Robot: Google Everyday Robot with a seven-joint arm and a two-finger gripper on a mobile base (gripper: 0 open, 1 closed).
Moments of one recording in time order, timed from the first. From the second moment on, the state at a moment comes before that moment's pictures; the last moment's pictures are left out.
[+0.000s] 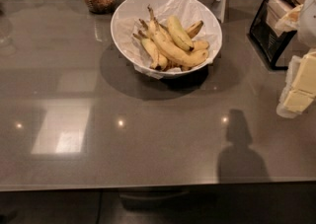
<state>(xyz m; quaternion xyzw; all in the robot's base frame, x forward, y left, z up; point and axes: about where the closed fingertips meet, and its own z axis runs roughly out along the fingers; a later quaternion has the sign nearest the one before) 0.438 -0.217 0.976 -0.60 0.78 -0.03 0.16</state>
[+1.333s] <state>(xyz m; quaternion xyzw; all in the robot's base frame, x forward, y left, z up) 0.494 -0.153 1.002 -0.59 0.74 0.08 0.31</state>
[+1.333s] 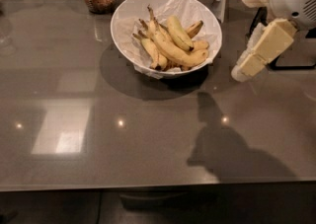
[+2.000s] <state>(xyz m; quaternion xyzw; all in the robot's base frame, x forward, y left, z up) 0.525 -0.125 1.009 -0.58 0.73 0.13 0.34</state>
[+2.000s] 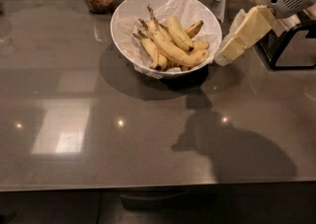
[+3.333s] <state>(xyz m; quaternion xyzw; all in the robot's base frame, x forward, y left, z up) 0.578 -0.054 0.986 -0.64 0.66 0.13 0.37</state>
